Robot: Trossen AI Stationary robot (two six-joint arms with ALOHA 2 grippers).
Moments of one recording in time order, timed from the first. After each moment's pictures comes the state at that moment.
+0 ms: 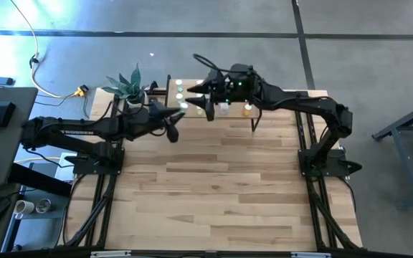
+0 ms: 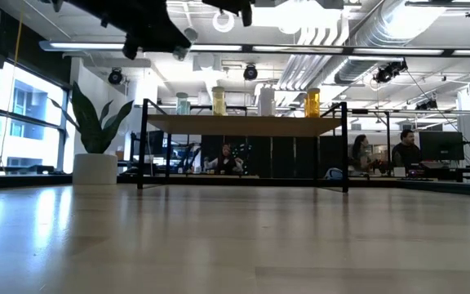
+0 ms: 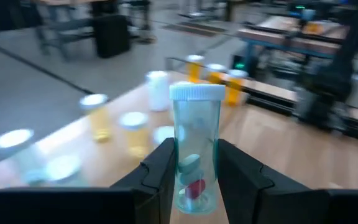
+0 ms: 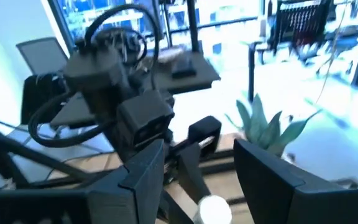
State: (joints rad) left arm 0.24 1.03 0.71 0.07 -0.43 -0.14; right arm -0.27 1.70 1.62 -0.04 -0.24 0.11
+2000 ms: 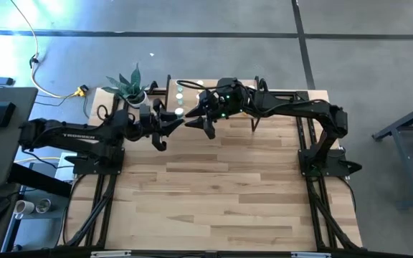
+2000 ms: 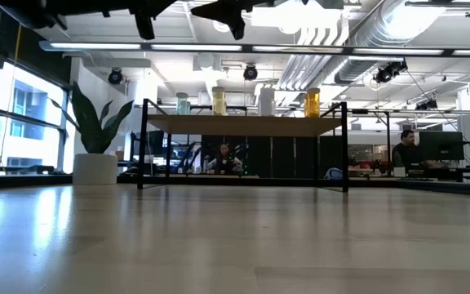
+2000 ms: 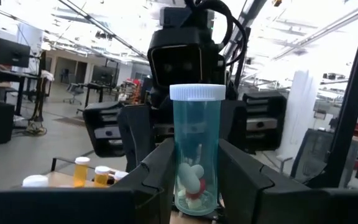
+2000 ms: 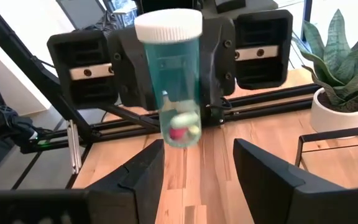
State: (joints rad) left arm 0.24 0.98 0.50 0.76 -0.06 -0.18; right arm -0.21 1.75 1.62 -0.20 -0.37 0.15
